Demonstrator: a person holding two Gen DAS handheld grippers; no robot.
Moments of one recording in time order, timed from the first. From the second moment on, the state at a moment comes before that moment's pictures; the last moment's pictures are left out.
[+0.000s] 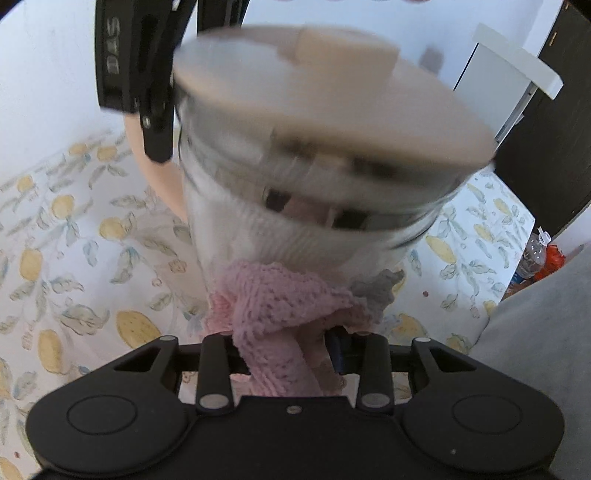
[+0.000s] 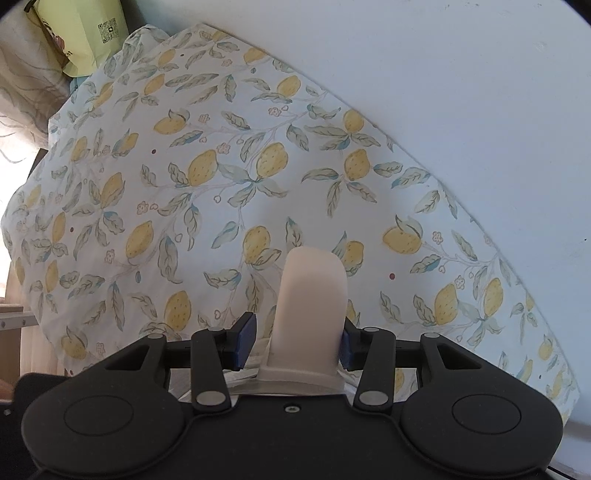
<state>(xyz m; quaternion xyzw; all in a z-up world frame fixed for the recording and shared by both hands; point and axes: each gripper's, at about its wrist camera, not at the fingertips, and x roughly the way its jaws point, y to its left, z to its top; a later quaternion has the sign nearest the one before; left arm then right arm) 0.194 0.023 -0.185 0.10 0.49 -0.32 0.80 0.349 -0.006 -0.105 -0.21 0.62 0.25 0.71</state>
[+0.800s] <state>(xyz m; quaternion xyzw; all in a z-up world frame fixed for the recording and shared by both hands) 0.193 0.026 -0.172 0.11 0.48 -0.32 0.81 0.348 -0.009 -0.108 -0.20 0.62 0.26 0.71</state>
